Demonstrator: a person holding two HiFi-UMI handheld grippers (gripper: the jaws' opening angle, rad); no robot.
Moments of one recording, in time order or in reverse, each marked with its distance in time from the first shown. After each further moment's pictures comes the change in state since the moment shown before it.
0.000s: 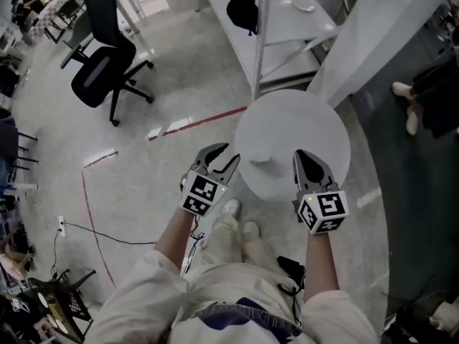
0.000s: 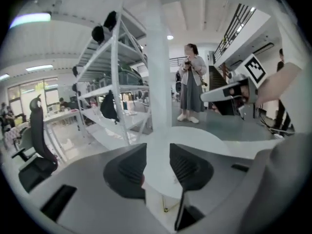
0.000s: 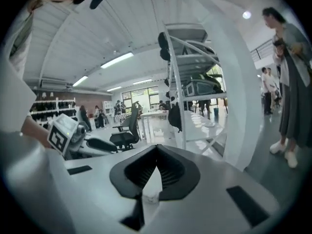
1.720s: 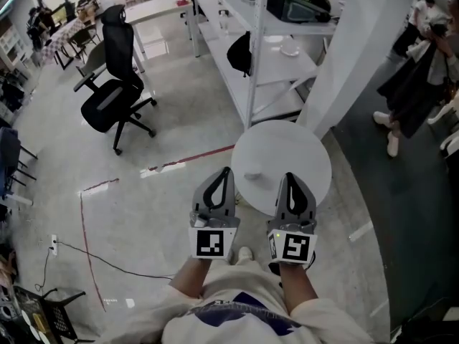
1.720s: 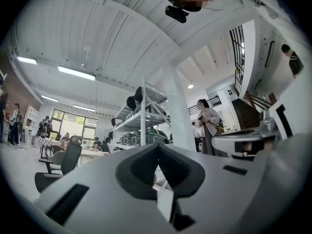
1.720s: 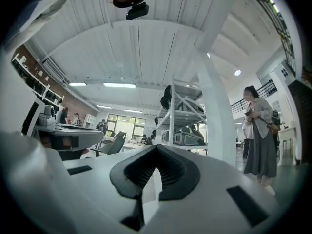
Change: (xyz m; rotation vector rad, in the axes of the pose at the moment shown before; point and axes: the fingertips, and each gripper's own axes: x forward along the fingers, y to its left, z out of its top) left arm -0.203 -0.065 0.159 -0.100 -0.646 0.431; right arm -0.140 0.108 0.107 -0.228 -0.461 -0.265
